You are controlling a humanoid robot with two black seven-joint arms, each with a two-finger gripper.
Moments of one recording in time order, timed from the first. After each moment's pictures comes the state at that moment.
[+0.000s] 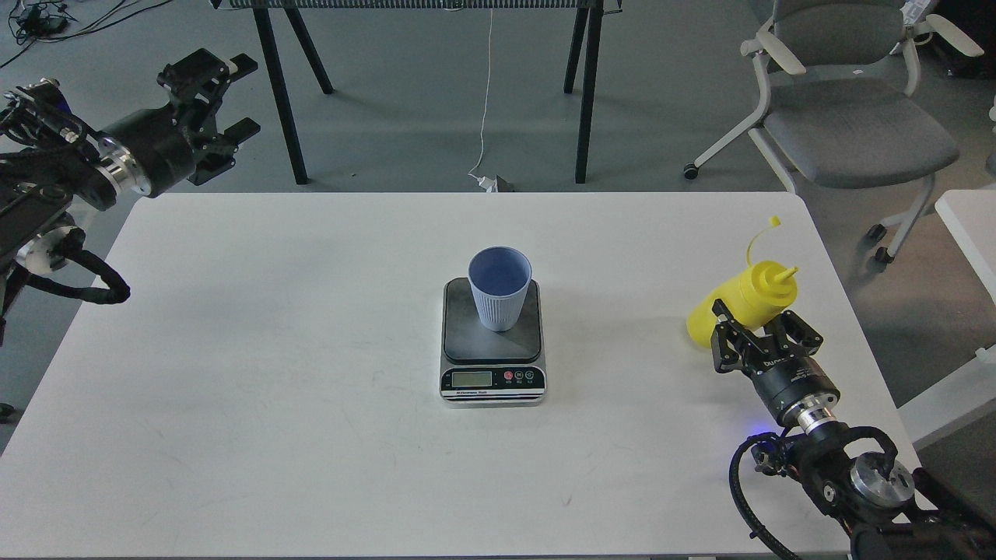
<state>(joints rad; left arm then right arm) -0.98 0.56 -0.42 -0.56 0.64 -0.49 -0.49 0.19 -0.24 1.08 0.82 0.71 0.49 -0.19</state>
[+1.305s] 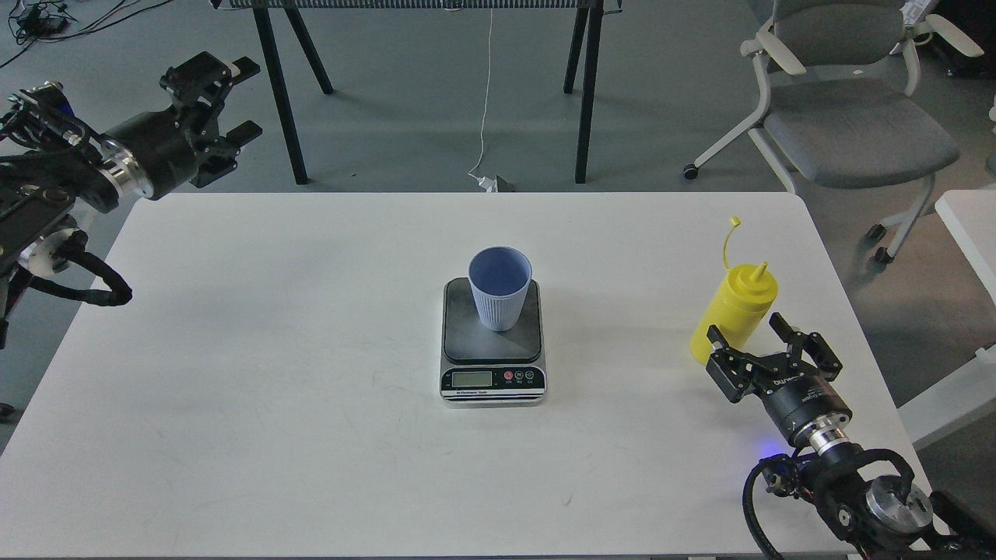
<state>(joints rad) -0.98 0.56 -0.42 -0.56 0.64 -0.49 -0.49 0.09 -0.29 1.09 0.92 0.71 0.49 -0.19</state>
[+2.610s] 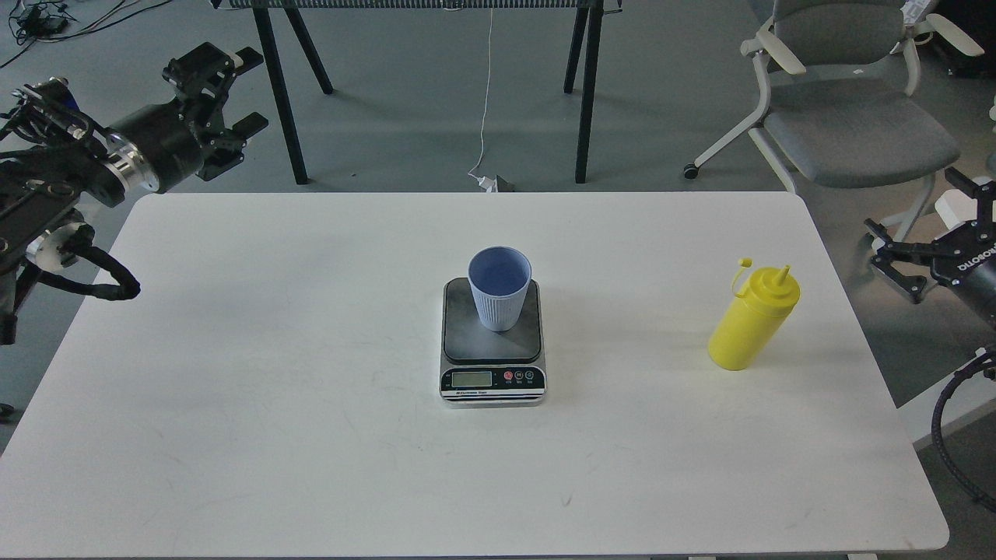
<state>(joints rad) -0.99 0.54 -0.44 -0.56 0.62 -0.49 -0.49 0.34 -0.80 1.10 1.04 0.41 0.49 -0.19</state>
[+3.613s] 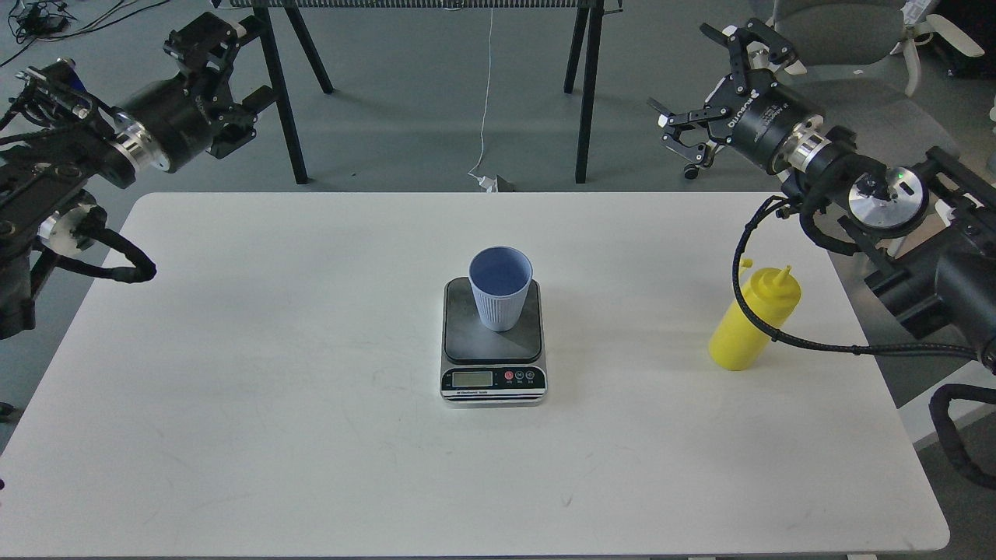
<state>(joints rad) -1.01 0.51 -0.47 -0.56 0.59 -0.49 -0.49 0.98 -0.33 0.73 0.62 0.26 0.49 -0.19</state>
